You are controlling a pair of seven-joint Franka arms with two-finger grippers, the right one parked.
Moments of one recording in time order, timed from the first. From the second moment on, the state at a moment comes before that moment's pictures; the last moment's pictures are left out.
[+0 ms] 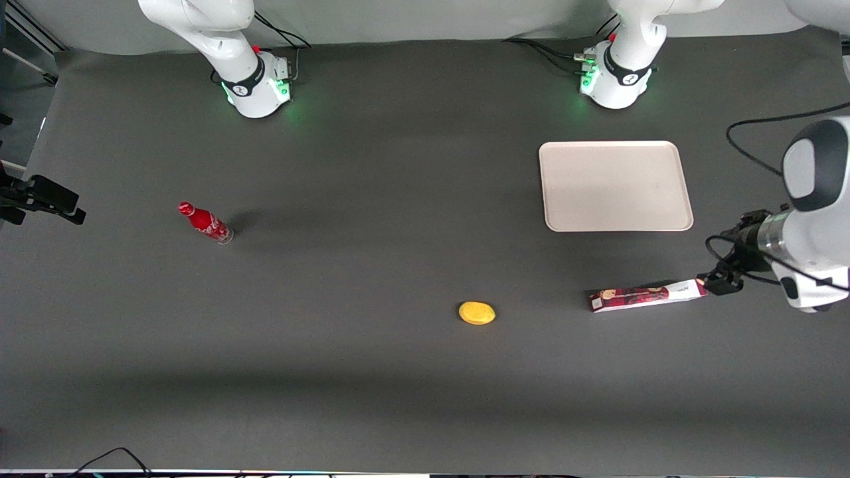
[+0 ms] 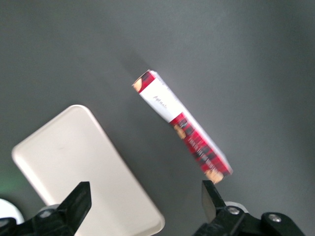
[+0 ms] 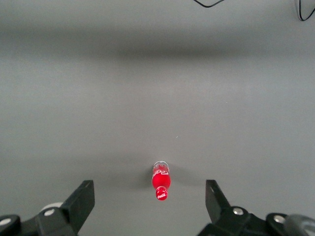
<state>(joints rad) -0.03 0.34 0.02 -1.56 0.00 1.73 -1.04</state>
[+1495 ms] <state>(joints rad) -0.02 0.52 0.02 -1.99 0.00 2.54 -1.23</state>
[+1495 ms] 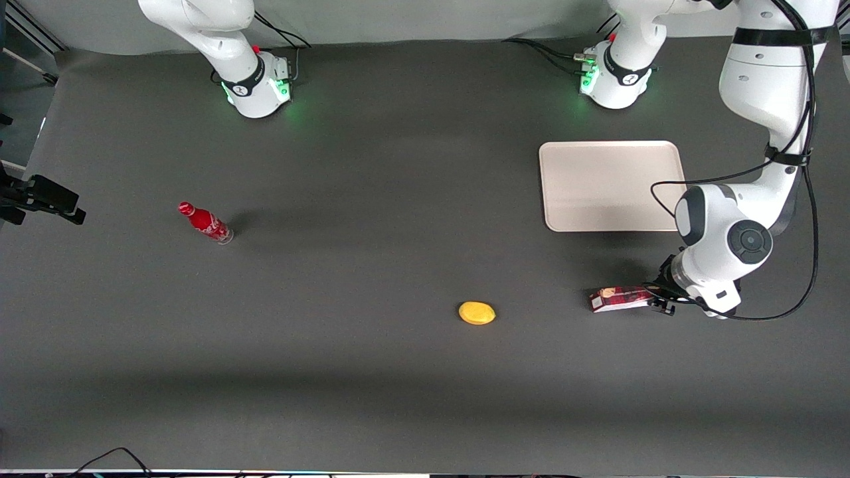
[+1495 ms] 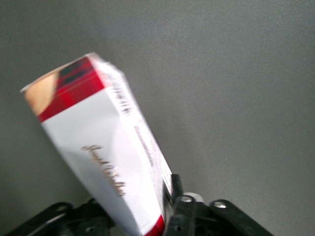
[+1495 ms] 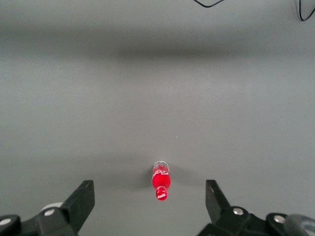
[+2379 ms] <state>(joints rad) -0.02 0.37 0.04 -1.61 0.01 1.84 -0.95</state>
